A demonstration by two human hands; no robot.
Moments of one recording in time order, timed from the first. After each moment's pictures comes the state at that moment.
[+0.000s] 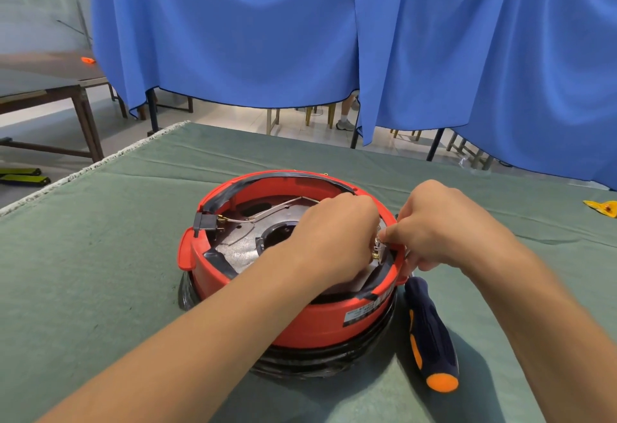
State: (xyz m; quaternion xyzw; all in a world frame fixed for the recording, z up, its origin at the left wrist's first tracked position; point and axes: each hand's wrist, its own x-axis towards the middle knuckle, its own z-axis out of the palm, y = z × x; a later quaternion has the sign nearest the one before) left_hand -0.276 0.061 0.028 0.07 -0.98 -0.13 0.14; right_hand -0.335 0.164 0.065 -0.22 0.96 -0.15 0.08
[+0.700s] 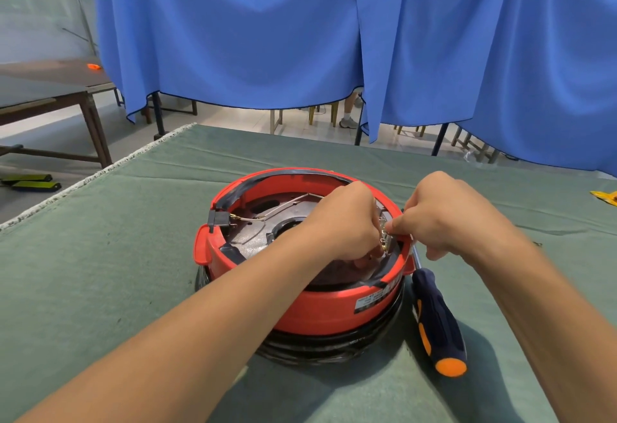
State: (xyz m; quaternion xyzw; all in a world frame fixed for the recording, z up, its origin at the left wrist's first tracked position) left_hand -0.284 0.052 0.026 0.09 -0.95 -0.29 0.08; right_hand -0.334 0.162 0.061 -0.21 0.96 -0.15 0.05
